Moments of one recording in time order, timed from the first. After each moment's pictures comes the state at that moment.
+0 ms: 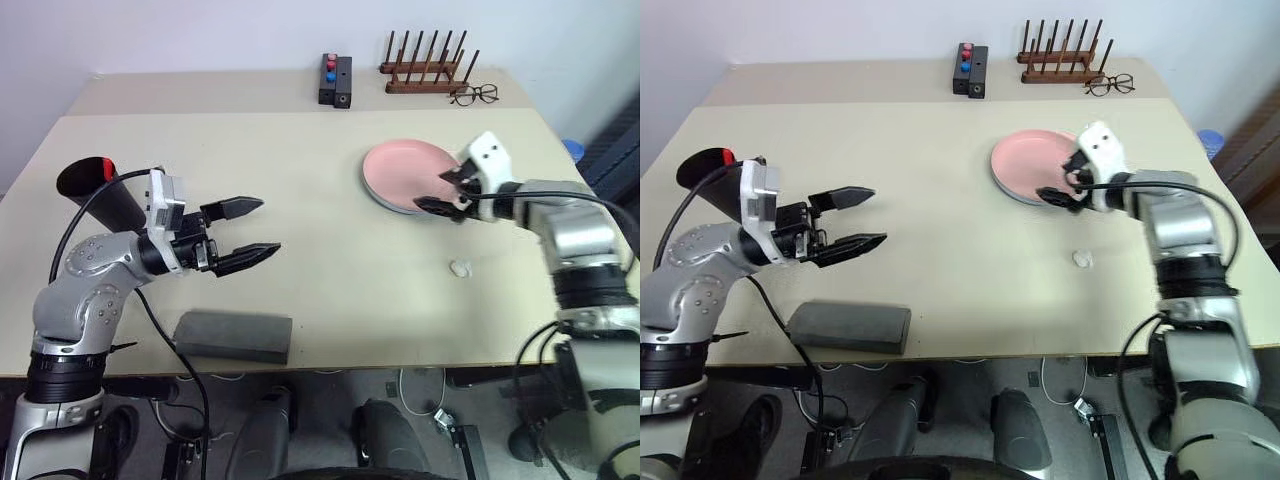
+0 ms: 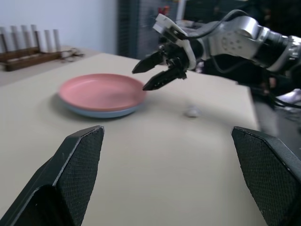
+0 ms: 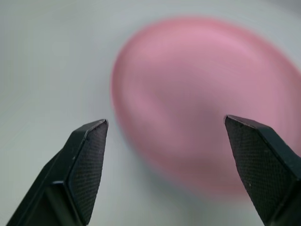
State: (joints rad) left arm -0.34 0.67 0.15 -0.22 -0.72 0.48 -1.11; right arm -0.71 -0.78 0.00 0.28 0.19 0.66 0.99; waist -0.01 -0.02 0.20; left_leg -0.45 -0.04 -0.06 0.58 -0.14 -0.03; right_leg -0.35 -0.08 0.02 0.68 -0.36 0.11
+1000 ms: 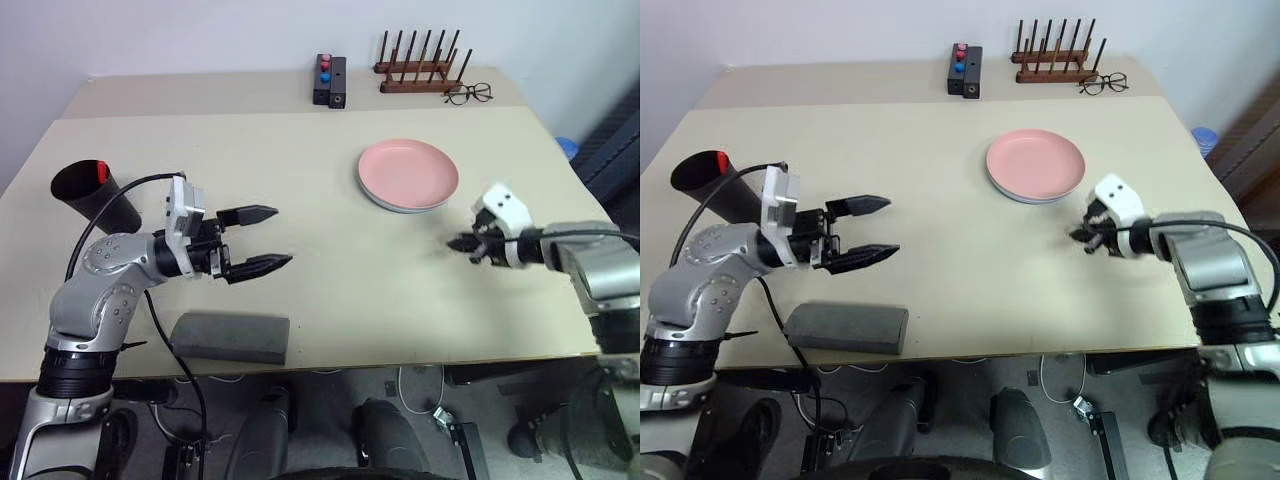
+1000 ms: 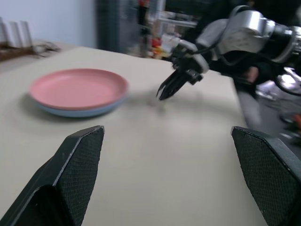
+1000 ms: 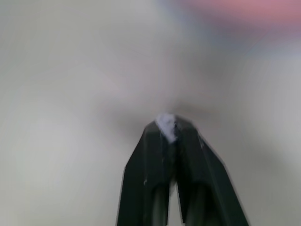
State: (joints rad) left arm -0.41 0.63 0.10 -0.14 -0.63 0.41 -1.08; right arm -0.66 -0.78 0.01 0.21 0.18 0.66 0.90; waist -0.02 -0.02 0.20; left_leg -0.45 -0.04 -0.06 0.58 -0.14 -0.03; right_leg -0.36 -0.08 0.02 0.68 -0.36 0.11
